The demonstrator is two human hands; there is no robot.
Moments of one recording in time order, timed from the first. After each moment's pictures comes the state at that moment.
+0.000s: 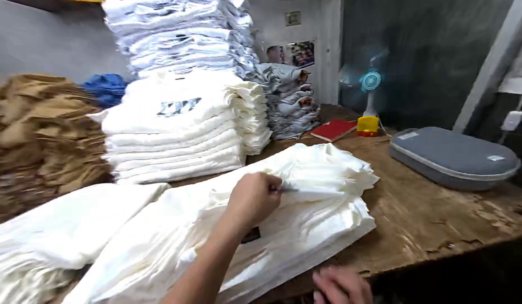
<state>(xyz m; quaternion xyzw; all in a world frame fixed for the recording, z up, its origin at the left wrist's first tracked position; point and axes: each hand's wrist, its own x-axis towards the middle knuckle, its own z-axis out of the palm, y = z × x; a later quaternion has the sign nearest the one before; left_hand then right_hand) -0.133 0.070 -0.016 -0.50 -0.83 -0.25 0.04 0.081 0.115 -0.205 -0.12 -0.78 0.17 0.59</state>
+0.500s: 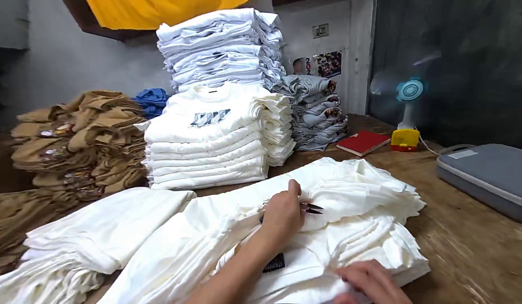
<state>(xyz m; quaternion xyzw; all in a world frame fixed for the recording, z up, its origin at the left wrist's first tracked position) -0.178 0.111 -0.075 -0.48 -0.83 -0.26 0.09 0.050 0.181 -0.153 -0.04 -0.84 0.28 0.46</state>
